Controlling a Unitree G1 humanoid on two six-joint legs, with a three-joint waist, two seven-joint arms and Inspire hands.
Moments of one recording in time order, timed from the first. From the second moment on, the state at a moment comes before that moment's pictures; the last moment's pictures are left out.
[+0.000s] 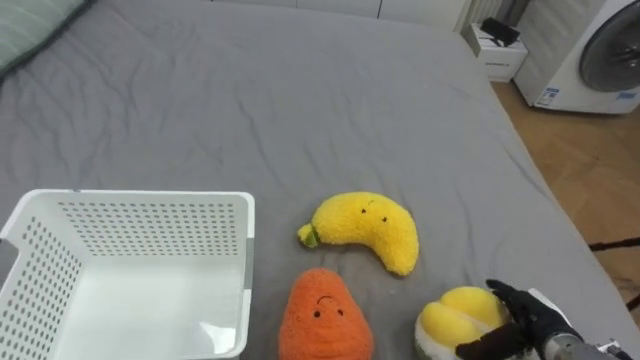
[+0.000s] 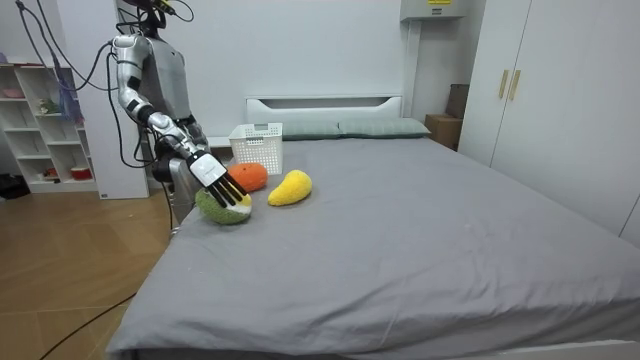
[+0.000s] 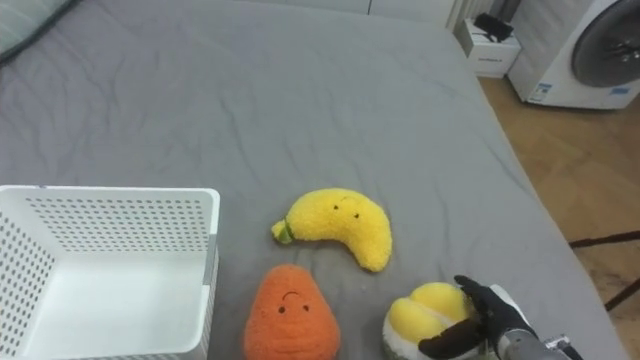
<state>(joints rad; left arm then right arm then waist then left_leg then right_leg) 0.24 0.20 0.25 1.03 0.04 0.13 0.10 0.05 -0.37 -0.09 0.60 -0.29 0.18 0.25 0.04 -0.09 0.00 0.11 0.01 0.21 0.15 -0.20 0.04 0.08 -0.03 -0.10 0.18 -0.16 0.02</state>
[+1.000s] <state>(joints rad) 0.23 0.21 0.22 1.04 0.03 0.14 0.10 0.02 -0.36 -0.10 0.77 -0.42 0.18 0.16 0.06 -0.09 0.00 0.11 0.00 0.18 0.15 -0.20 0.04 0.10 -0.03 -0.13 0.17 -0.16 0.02</state>
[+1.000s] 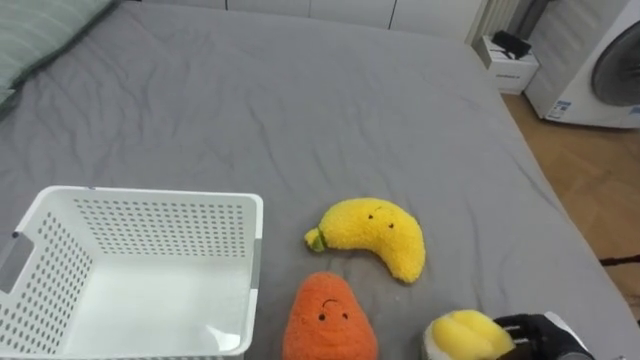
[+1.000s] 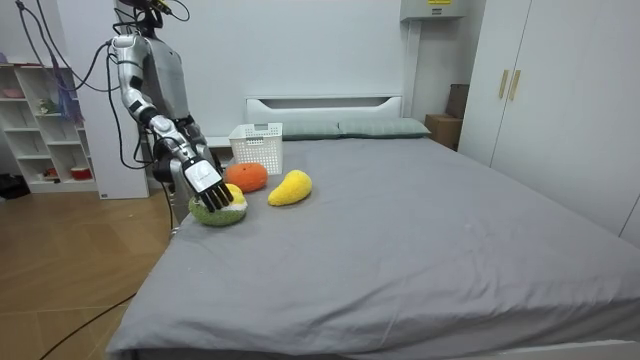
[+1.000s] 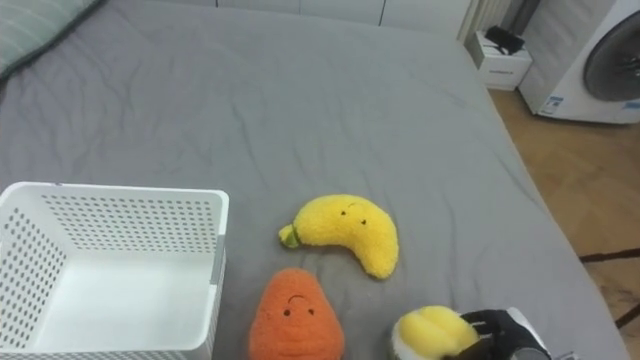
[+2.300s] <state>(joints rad) 0.20 0.21 0.19 1.06 -0.01 0.12 0.08 -0.01 -0.37 -0.06 0.06 -0.37 0.16 0.14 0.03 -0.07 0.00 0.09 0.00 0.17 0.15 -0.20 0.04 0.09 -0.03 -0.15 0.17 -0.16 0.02</state>
